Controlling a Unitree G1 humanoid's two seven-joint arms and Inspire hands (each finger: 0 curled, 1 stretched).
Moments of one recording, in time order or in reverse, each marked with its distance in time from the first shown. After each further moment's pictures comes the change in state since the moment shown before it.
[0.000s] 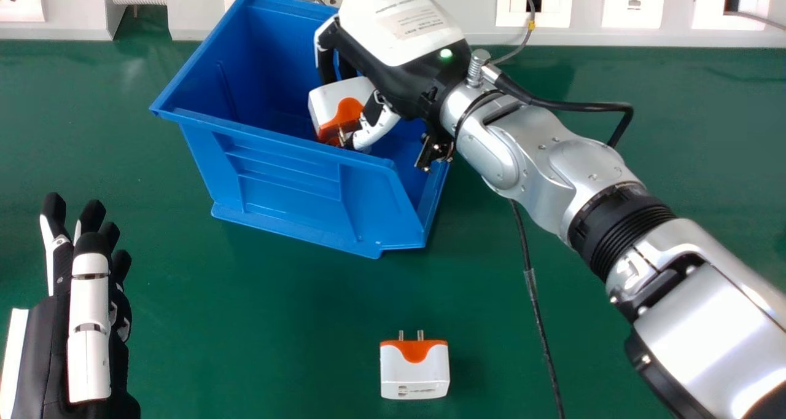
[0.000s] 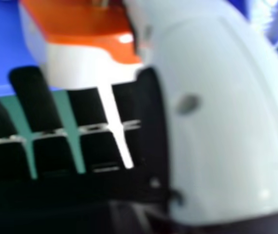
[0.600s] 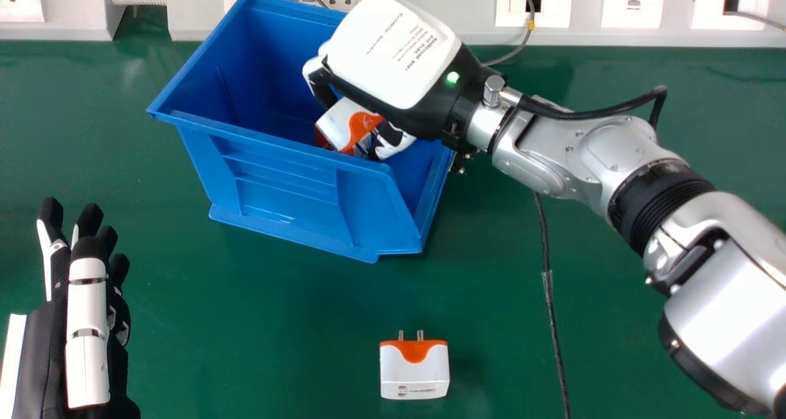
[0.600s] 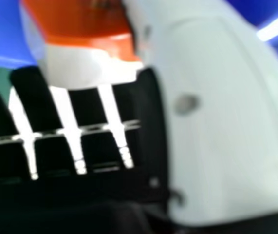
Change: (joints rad) left arm 0.009 -0.003 -0.005 0.000 -0.001 -0.009 0.001; right arm -0.080 -0.091 0.206 0.125 -0.263 -0.166 -0.410
